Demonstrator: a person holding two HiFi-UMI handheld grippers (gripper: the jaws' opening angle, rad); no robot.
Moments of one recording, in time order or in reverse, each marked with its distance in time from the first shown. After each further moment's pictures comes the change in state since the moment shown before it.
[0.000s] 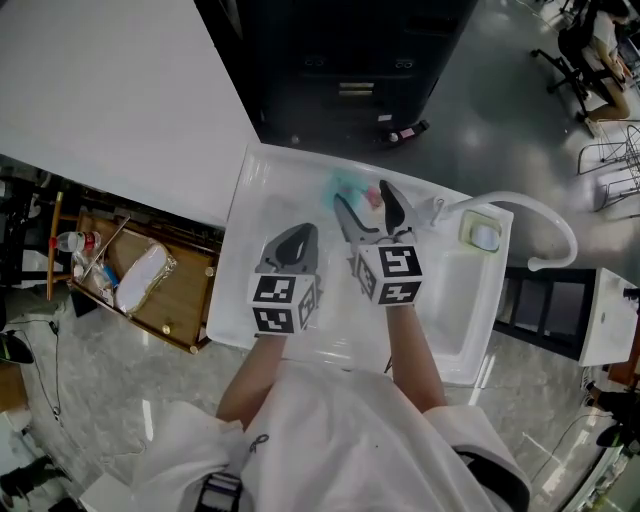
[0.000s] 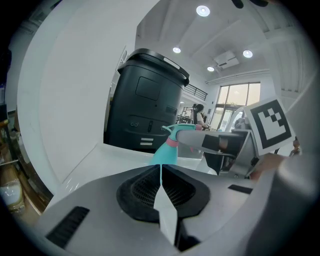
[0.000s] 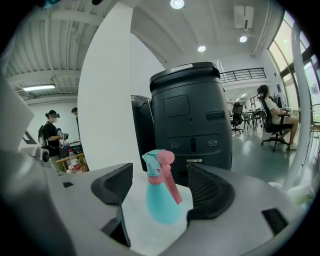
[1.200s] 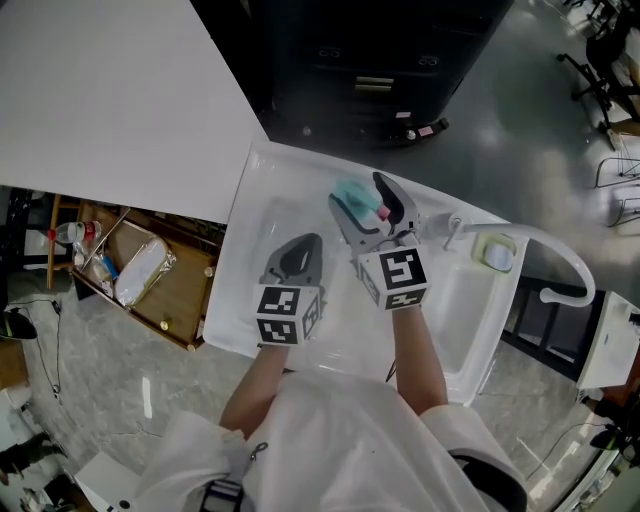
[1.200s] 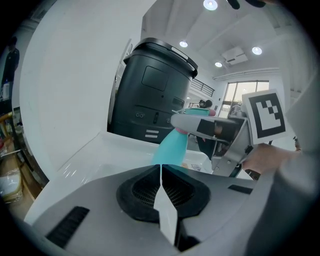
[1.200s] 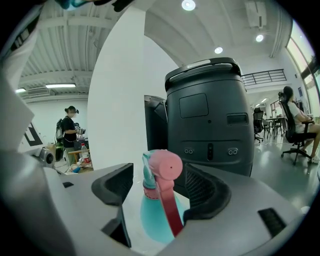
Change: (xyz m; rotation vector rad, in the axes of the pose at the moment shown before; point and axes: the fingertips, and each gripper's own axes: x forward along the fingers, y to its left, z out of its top) left arm 0.026 0.016 -0.026 -0.044 0.058 0.055; right arm 0.043 0.009 0.001 -0.118 -0.056 0.177
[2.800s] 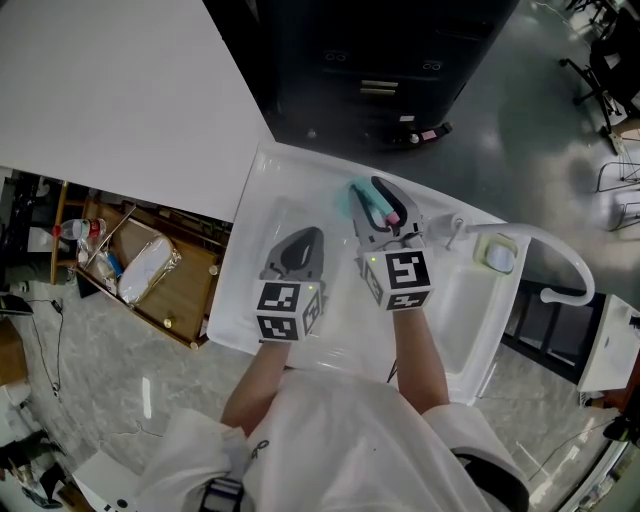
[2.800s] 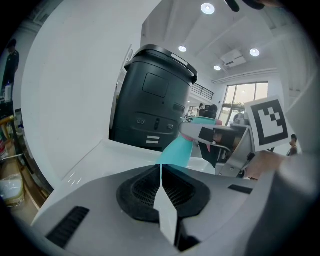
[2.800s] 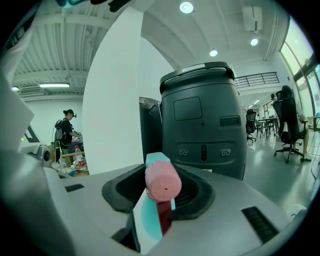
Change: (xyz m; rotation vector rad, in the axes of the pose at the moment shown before) left arm -0.007 0.004 0.020 0.007 -0.053 0.007; right arm -0.007 -0.007 0.009 0.023 -0.011 -0.069
